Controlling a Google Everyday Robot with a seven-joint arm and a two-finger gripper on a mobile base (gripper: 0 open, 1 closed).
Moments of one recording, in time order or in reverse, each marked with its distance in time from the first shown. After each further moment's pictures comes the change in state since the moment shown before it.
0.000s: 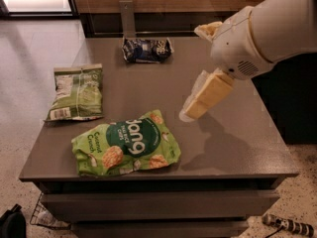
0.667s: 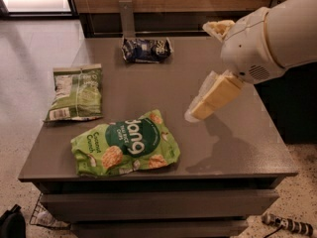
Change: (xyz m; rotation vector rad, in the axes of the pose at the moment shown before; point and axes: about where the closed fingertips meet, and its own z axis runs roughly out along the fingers) arm 0.008 -0.002 -0.017 0.064 -0.036 0.014
